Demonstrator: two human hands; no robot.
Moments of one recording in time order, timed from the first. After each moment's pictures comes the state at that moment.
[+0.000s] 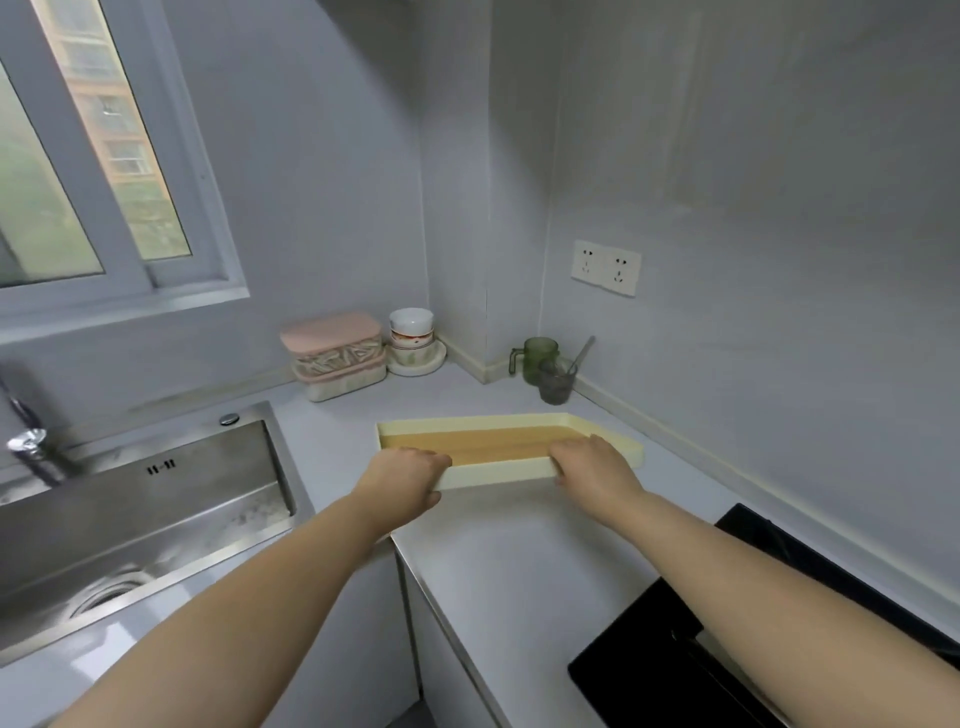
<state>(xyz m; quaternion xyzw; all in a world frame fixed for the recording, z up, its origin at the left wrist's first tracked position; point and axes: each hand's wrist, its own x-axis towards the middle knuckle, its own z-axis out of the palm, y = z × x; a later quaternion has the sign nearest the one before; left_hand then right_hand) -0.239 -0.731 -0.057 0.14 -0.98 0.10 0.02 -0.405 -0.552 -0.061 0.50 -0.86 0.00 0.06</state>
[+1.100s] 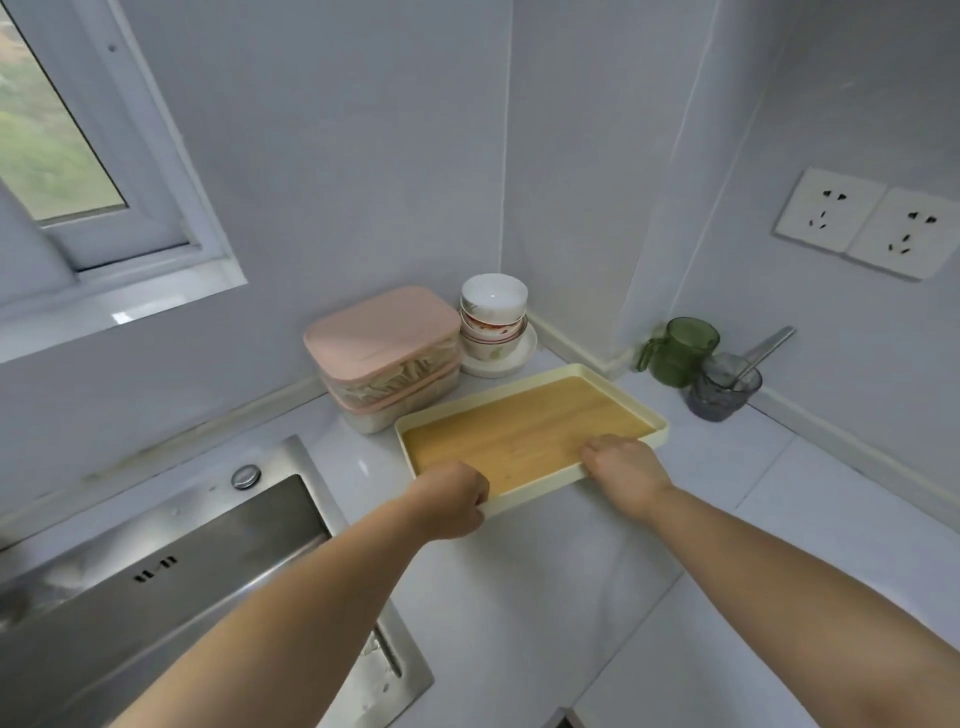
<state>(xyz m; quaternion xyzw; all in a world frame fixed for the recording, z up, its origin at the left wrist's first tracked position) -0.345 -1.072 -0.146 0.10 -0.98 -0.10 -0.15 -0.508 -0.897 -0.162 0.51 -0.86 -0.09 0.01</state>
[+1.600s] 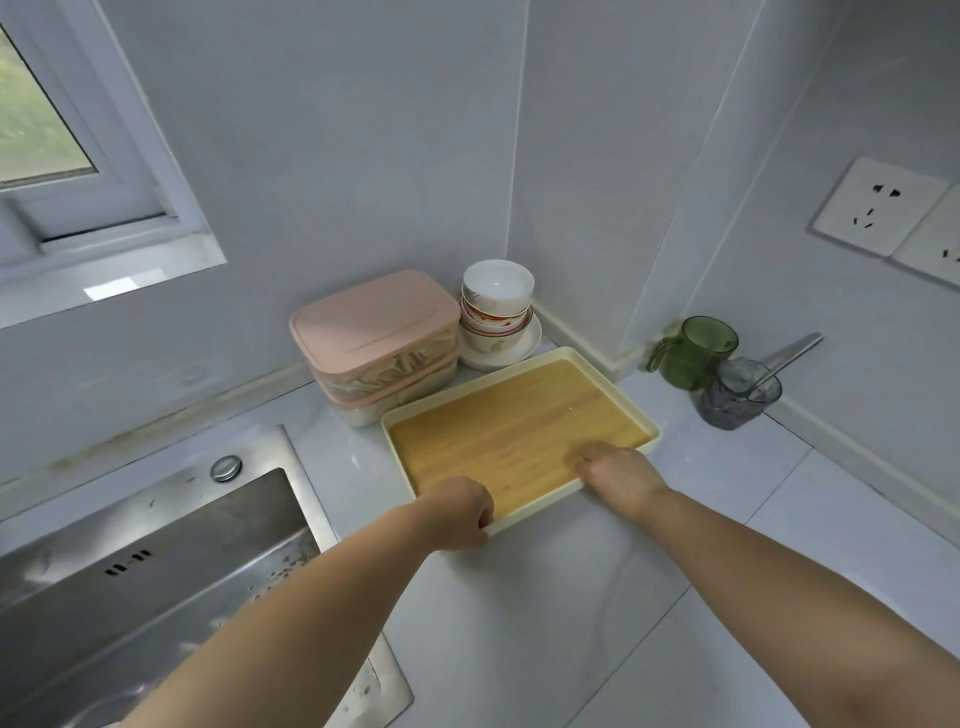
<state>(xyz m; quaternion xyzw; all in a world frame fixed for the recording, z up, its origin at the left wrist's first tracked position) -0.375 -1.073 -0.180 0.10 -0.96 -0.14 -0.23 -0.541 -0.914 -0.189 0.54 -0.83 -0.15 -0.06</state>
